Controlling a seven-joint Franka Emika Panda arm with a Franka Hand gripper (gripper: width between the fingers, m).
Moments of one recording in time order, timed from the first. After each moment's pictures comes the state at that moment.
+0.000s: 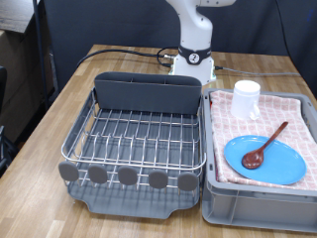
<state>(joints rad) 0.04 -0.47 0.25 -2.19 0.09 1.75 1.43</state>
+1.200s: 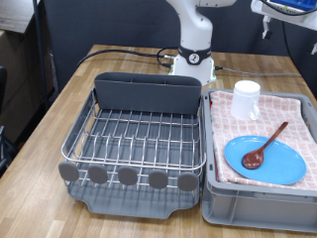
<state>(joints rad) 0.00 -0.25 0.44 -2.32 -0.22 2.17 1.76</state>
